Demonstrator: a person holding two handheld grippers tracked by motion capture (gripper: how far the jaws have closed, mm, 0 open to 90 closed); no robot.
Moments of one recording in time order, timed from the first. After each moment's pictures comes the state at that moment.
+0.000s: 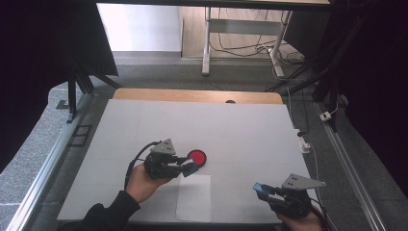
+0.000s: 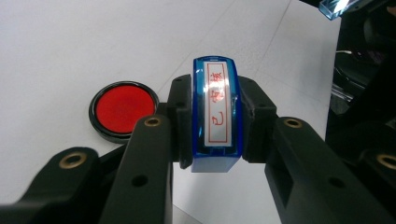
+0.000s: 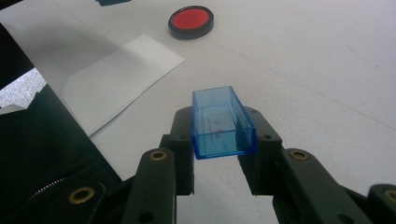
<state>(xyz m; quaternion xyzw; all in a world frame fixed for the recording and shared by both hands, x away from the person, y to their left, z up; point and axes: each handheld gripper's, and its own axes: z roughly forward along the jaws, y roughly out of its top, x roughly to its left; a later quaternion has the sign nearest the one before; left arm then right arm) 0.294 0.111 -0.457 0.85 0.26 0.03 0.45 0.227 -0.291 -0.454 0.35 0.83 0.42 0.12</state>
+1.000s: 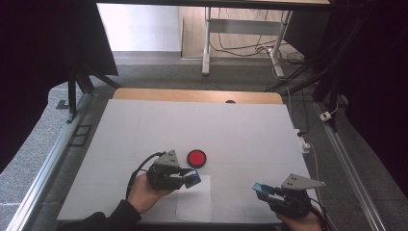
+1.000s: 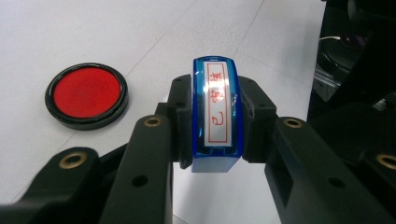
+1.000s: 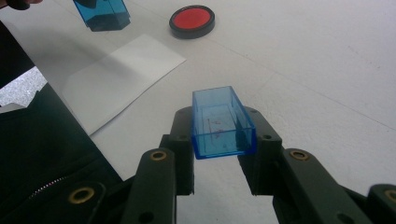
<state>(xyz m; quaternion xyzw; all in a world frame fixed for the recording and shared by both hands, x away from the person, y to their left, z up) 0.274 0.099 -0.471 0.86 0.25 0.02 0.44 0.227 -0.290 -0.454 0.35 0.83 0.42 0.12</state>
